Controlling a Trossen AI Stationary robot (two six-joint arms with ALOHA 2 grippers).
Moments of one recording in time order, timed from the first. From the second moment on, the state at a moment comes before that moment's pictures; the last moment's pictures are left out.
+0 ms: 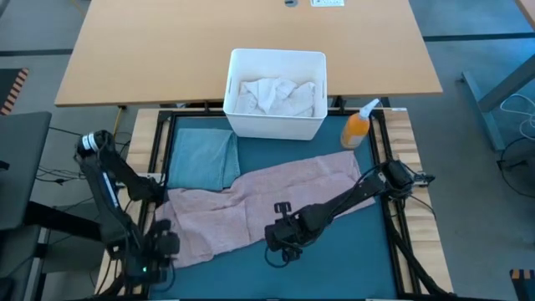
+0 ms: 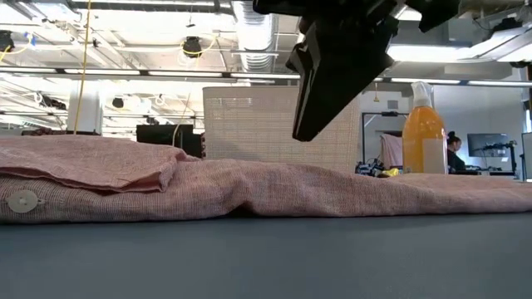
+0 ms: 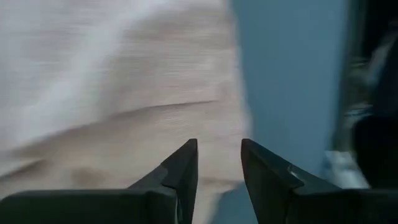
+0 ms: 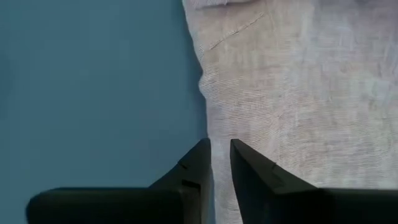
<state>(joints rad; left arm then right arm) -1.17 1.32 0.91 -0.83 -0.34 -1.30 0.42 2.00 1.56 -0.72 0.21 0.21</state>
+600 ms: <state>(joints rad) -1.14 1.64 0.89 -0.64 -0.11 -1.25 0.47 1.88 1.33 -0.54 0.21 0.41</state>
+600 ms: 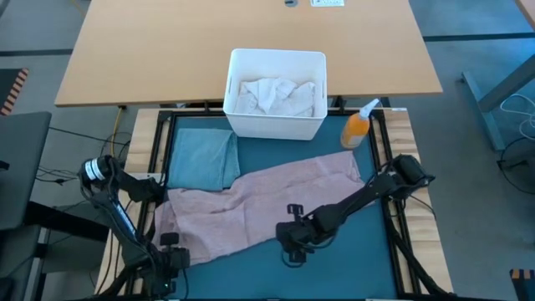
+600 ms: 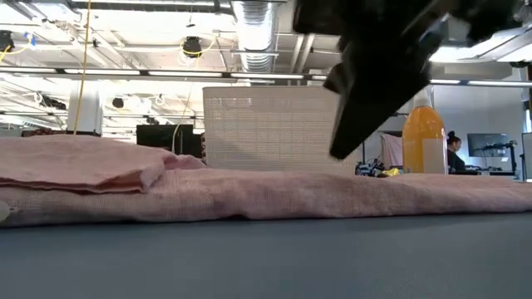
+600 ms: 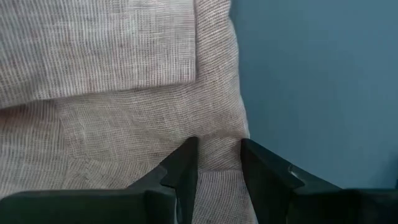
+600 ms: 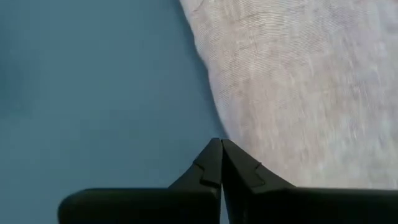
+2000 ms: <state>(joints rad) -1.15 1.64 0.89 -0.65 0.08 -1.28 0.47 1.48 0.88 -0.64 0.18 0.74</state>
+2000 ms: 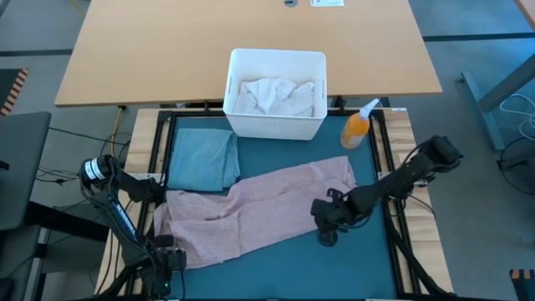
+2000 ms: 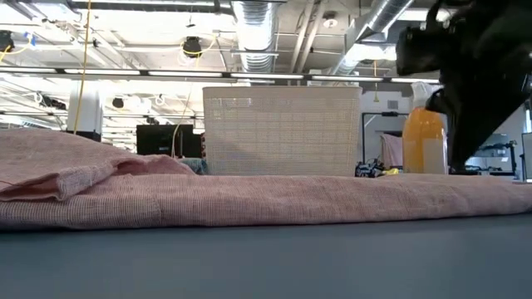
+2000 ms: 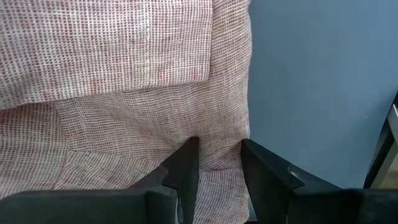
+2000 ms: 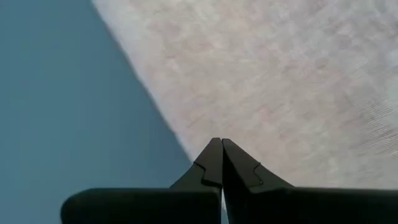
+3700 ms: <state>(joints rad) -1.15 1.64 0.89 -0.66 0.23 -1.33 0.67 1.34 0.58 -0.79 0.04 1.26</state>
